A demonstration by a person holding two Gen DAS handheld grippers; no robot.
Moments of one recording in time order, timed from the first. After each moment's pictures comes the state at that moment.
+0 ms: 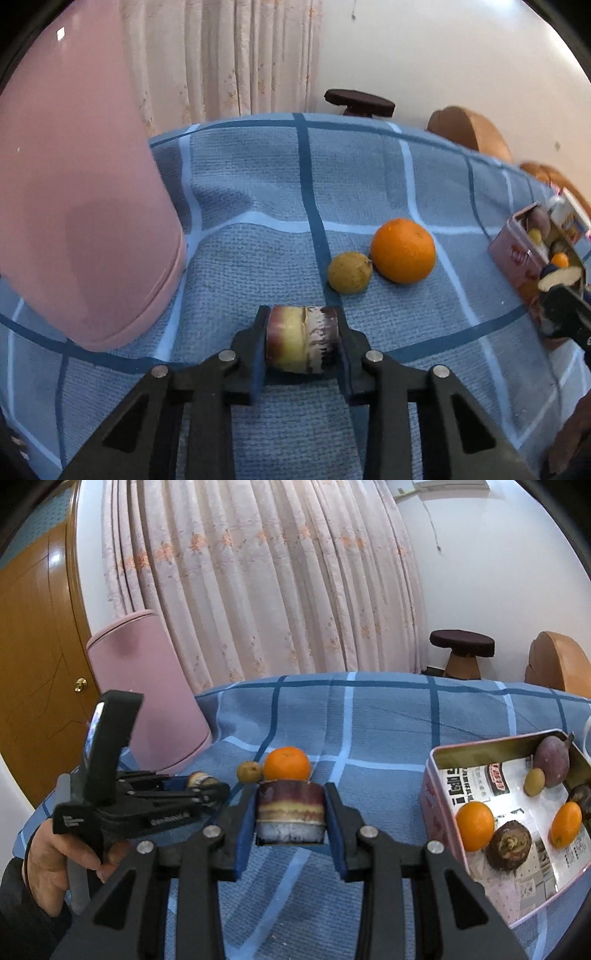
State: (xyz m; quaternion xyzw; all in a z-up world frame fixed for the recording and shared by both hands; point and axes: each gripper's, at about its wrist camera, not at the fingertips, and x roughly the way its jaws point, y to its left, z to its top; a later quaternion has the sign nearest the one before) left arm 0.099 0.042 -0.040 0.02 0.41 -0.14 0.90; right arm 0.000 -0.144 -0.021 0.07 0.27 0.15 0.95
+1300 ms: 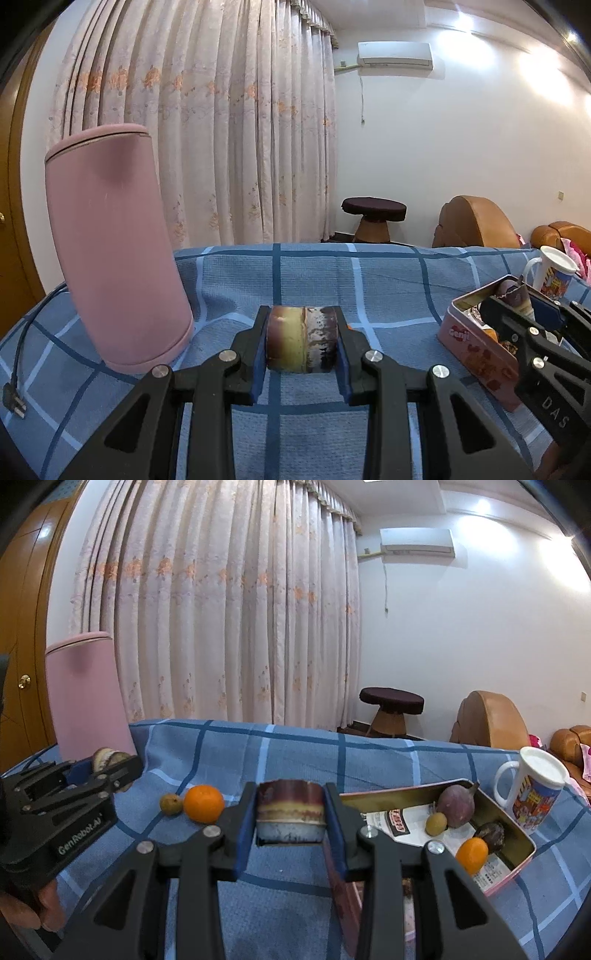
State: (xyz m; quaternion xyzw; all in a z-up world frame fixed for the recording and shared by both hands) left arm 0.011 -0.007 0.006 0.02 0.19 -0.09 0.98; right arm -0.030 -0.154 -0.003 -0.02 0.18 0.01 0.98
